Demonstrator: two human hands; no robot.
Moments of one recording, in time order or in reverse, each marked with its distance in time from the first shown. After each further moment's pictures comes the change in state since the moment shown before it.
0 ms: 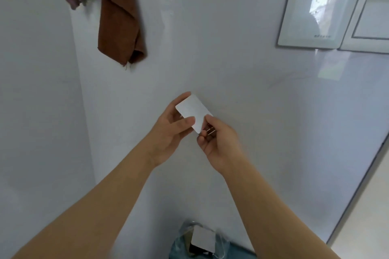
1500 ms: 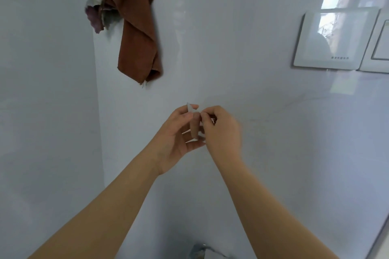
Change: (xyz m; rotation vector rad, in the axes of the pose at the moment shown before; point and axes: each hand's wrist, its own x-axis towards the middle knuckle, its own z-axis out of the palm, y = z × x) left_hand -0.002 0.030 -0.003 -0.023 0.036 -0.002; right_hand 0.019 -0.002 0.039 -1.101 0.148 -0.705
